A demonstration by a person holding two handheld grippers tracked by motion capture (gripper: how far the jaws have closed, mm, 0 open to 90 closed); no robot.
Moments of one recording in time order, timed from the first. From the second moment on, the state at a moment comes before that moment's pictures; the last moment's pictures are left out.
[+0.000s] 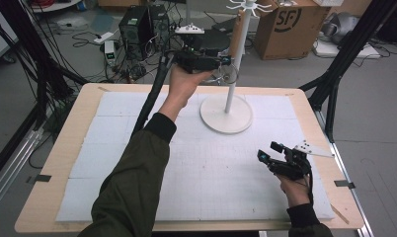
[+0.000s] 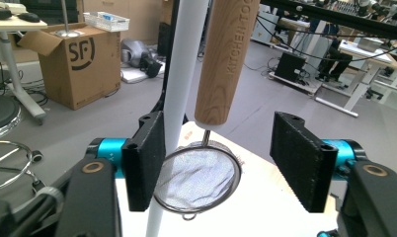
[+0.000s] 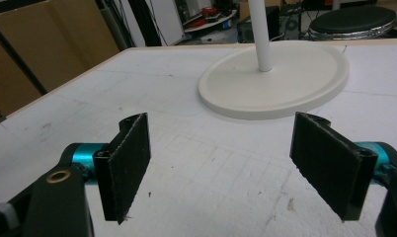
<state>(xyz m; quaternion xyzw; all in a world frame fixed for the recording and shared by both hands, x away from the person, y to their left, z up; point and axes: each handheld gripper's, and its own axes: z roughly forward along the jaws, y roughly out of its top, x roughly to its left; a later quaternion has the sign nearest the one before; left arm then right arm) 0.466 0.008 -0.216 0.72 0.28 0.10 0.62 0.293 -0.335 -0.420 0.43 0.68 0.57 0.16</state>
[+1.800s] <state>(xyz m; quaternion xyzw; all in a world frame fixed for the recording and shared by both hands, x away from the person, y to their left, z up) 0.330 0.148 -0.374 0.71 0.30 0.11 0.63 0.300 -0.285 -0.415 0.40 0.70 0.56 0.16</state>
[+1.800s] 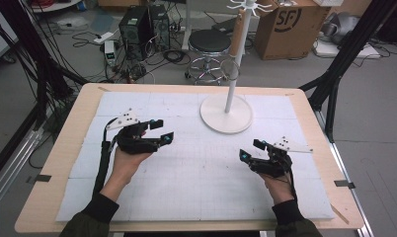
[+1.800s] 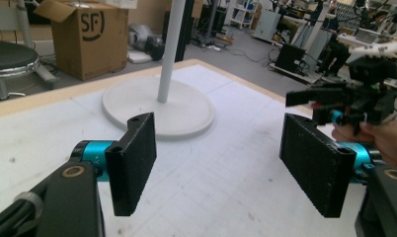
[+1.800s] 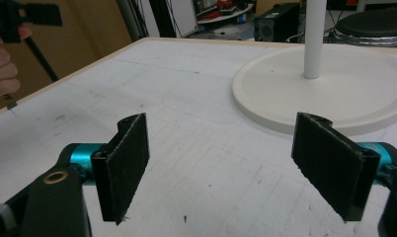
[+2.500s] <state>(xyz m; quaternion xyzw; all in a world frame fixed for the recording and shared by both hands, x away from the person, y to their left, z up) 0.298 0.177 -0.421 0.70 0.33 0.12 0.62 0.300 -0.281 -0.416 0.40 0.71 0.56 0.16</state>
